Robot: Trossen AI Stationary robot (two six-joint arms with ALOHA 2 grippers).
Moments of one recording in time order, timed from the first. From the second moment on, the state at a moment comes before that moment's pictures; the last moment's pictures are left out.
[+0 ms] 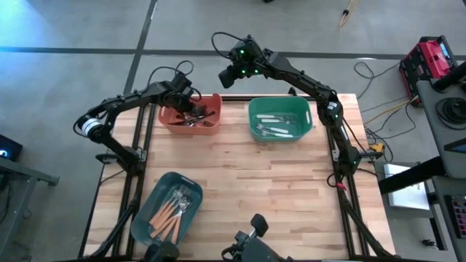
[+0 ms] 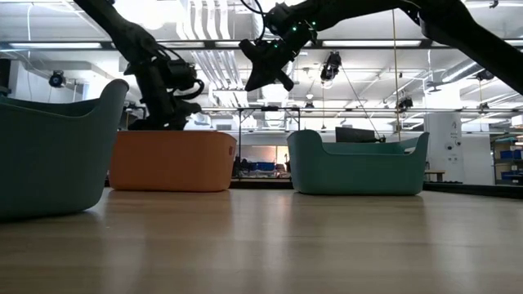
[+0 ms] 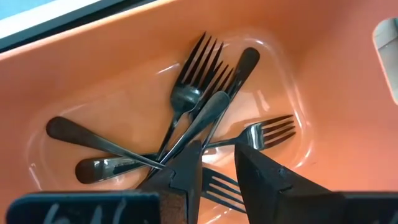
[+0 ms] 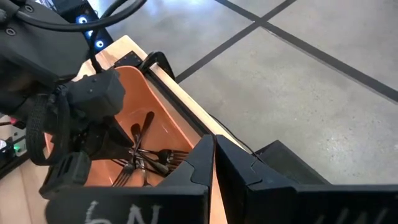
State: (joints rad) left arm 0.86 1.55 1.04 -0.62 0.11 -0.28; right arm -0.59 2.20 2.35 -0.75 -0.10 0.21
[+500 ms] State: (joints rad) left arm 0.86 1.52 1.04 -0.64 0.15 -0.27; right arm -0.59 2.20 2.35 -0.75 -0.08 0.21
